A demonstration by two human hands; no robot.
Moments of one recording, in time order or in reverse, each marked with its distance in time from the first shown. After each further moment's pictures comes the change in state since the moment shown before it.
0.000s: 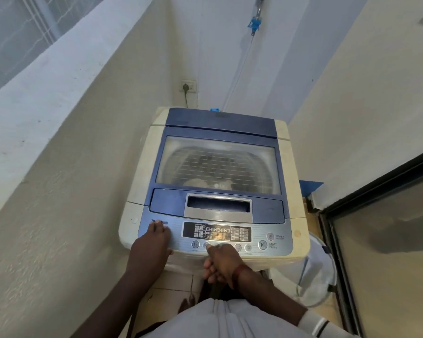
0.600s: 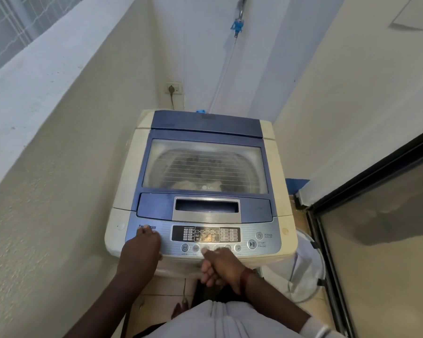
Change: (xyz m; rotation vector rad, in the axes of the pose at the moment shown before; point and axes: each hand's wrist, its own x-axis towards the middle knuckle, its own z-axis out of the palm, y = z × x) left_hand 0.004 0.010 -0.010 0.072 -0.019 0.013; right_hand -0.005 0.015 -0.024 -0.010 -0.082 -0.036
